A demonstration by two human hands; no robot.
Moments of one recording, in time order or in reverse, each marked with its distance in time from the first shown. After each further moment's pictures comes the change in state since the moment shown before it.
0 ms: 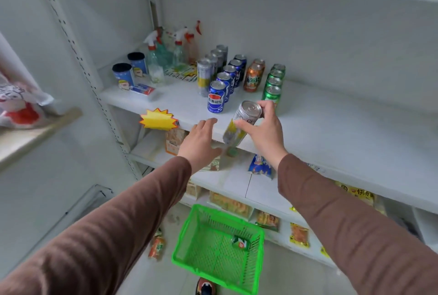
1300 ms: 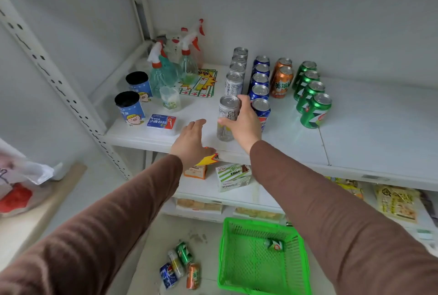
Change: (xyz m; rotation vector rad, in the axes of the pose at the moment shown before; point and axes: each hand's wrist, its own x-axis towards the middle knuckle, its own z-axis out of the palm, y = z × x) left_hand 0.168 -0.224 -0.059 -0.053 -0.212 0.048; right_hand 0.150 -0.045 0.239 -0.201 0.060 0.187
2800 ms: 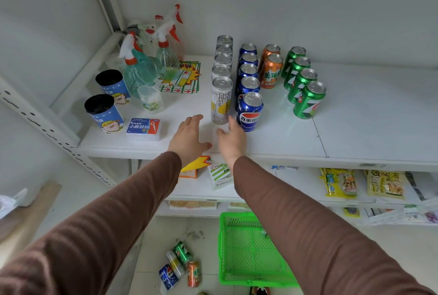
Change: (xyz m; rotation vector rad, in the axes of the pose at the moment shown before) left_hand 0.047 -0.008 0.025 0.007 -0.060 0.048; right_hand -0.004 0.045 0.062 0.161 0.070 0.345
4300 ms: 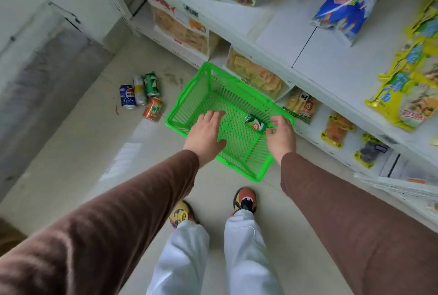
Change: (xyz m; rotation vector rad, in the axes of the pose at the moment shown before) left_hand -0.277 0.056 0.529 -0.041 -0.109 -0.435; right_hand -0.054 0.596 -0.134 -0.603 -0.513 -0.090
